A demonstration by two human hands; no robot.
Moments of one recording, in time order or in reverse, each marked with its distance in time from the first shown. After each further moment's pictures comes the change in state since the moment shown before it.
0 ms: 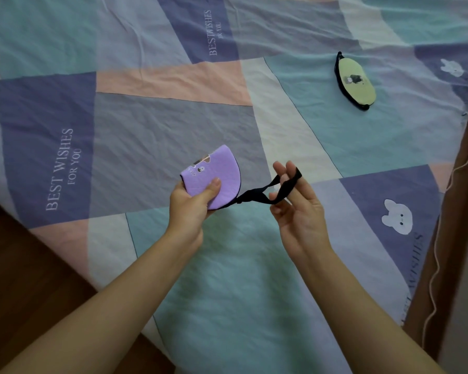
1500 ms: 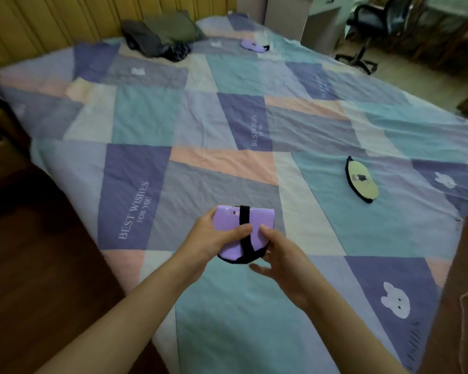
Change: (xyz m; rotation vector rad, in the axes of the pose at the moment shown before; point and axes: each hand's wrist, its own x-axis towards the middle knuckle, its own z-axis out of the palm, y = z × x) left_hand -0.087 0.117 -0.034 0.247 -0.255 0.169; right_hand -0.070 -0.055 0.078 -0.594 -0.456 0.257
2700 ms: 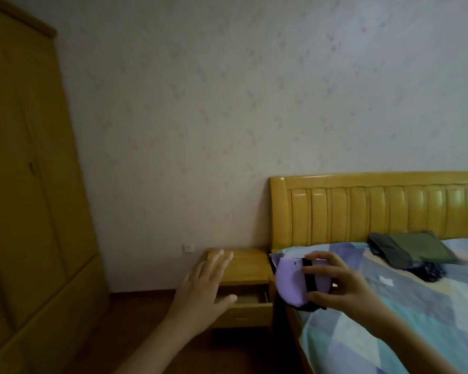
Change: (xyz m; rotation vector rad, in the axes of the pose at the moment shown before) left_hand -0.307 0.282 -0.657 1.403 0.942 0.233; right_hand 0.018 -0.251 0.666 -0.668 -0.727 -0.976
